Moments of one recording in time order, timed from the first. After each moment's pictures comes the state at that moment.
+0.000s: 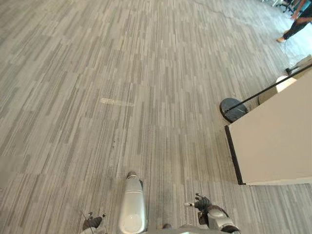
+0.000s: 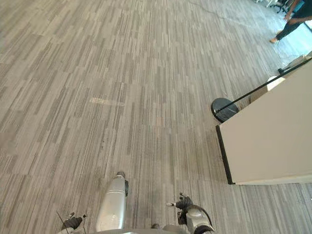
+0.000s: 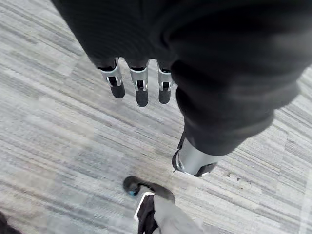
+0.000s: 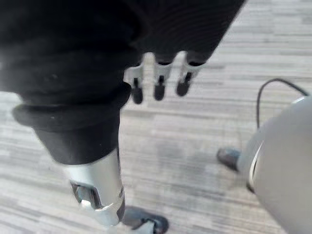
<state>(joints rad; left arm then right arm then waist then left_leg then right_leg) 0.15 0.15 0.43 0.93 -0.03 -0.02 0.11 -0.13 0.04 0.01 1.15 -0.12 -0.03 -0.02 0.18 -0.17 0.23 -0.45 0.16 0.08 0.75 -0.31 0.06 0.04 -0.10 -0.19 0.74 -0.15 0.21</state>
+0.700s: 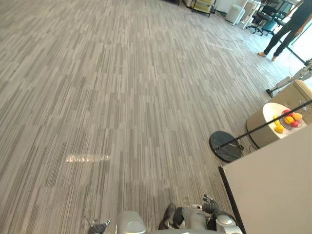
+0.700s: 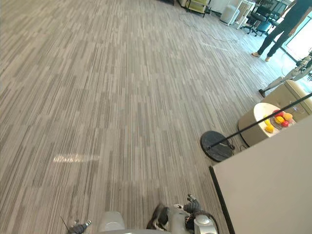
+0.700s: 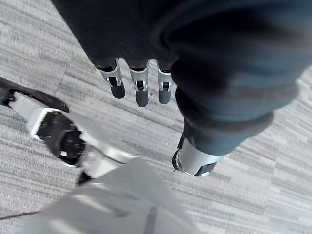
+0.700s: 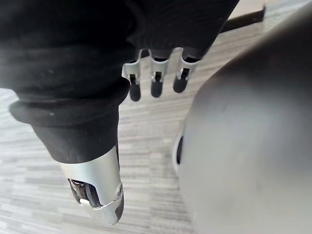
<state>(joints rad) 0.17 0.08 0.42 0.95 -0.02 -0.01 0.11 -0.06 0.02 -0.06 1.10 -0.08 0.00 -0.02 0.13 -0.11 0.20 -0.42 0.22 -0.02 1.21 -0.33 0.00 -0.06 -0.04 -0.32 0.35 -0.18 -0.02</state>
